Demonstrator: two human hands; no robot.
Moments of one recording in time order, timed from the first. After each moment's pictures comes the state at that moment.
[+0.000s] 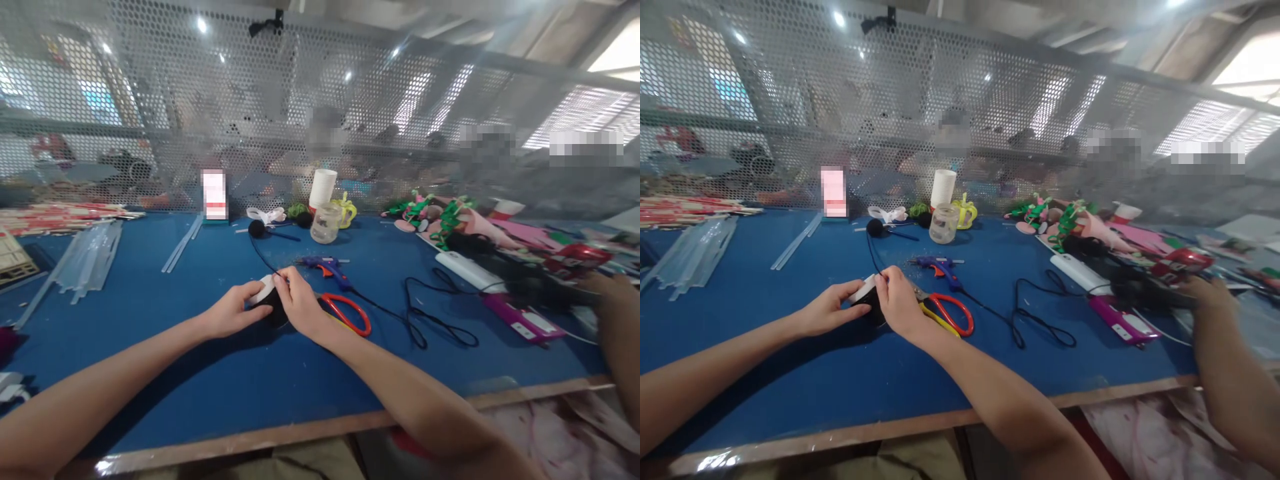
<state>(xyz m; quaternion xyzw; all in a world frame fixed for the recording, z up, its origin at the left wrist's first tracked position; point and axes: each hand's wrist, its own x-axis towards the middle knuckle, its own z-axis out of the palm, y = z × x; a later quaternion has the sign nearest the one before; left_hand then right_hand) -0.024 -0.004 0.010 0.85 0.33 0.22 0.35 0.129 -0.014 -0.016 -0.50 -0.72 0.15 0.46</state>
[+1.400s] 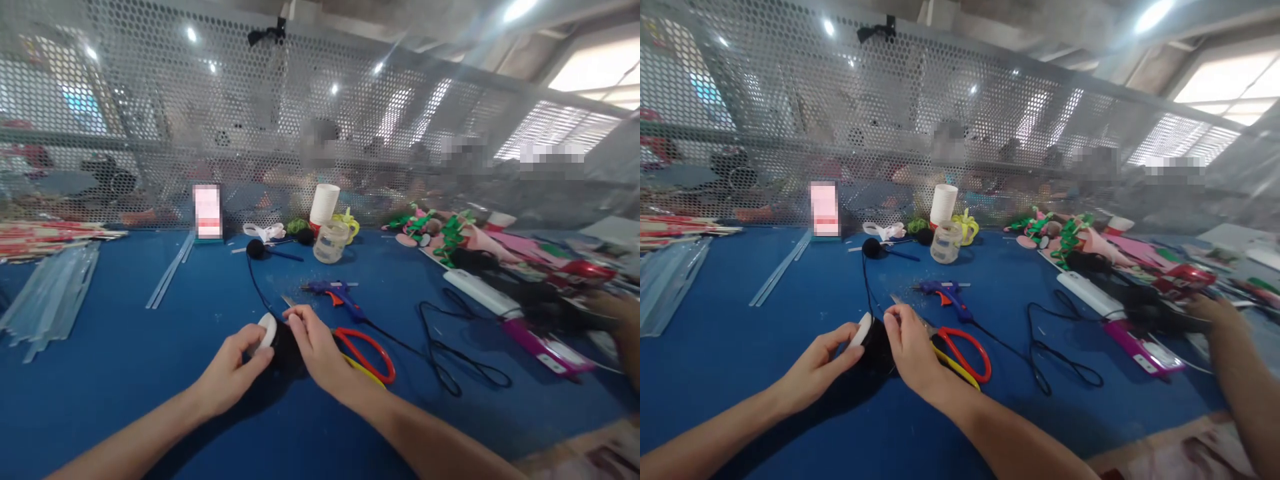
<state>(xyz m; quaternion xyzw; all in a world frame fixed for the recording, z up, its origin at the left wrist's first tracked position) -0.028 -0.008 0.002 0.76 0.39 0.27 0.44 0.131 -0.015 -0.023 -0.55 -0.67 0.22 0.45</state>
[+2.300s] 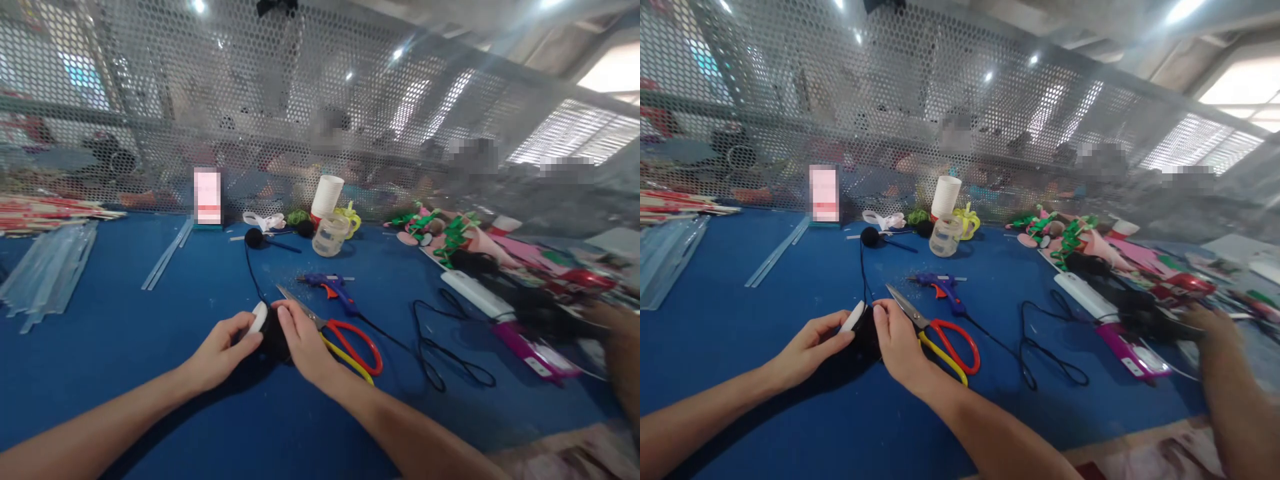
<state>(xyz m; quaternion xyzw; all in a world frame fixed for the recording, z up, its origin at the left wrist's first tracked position) -0.028 -0.006 -0.008 0.72 0.38 0.29 0.50 0.126 -0.019 -0.021 -0.54 -0.66 0.29 0.44</state>
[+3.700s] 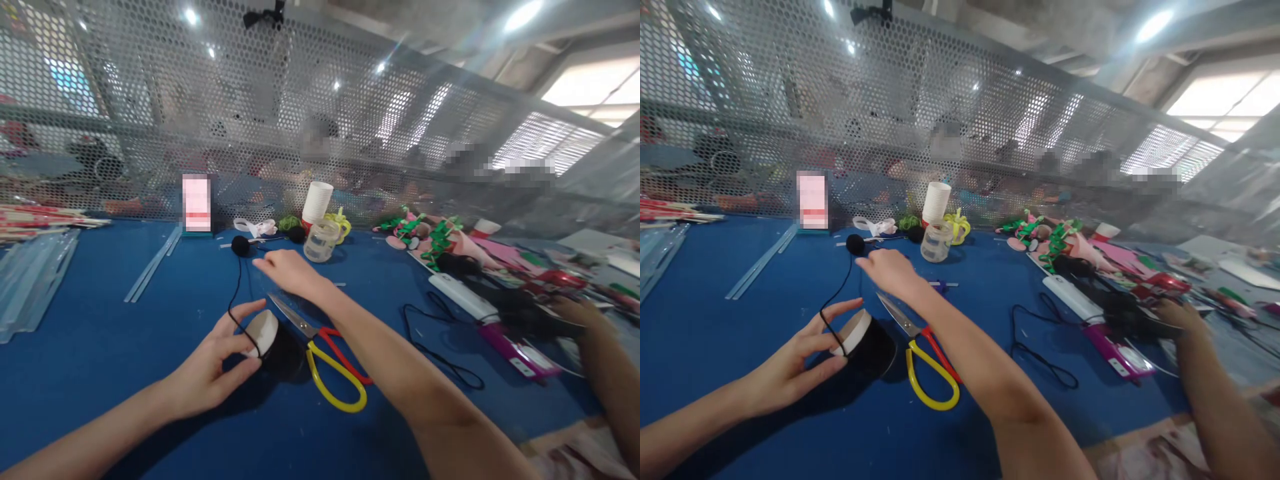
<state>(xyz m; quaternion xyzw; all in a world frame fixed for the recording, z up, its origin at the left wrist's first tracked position) -0.029 -0.008 0.011 0.86 0.29 0.28 0.32 0.137 0.075 0.053 -0.59 -0.80 0.06 0.10</state>
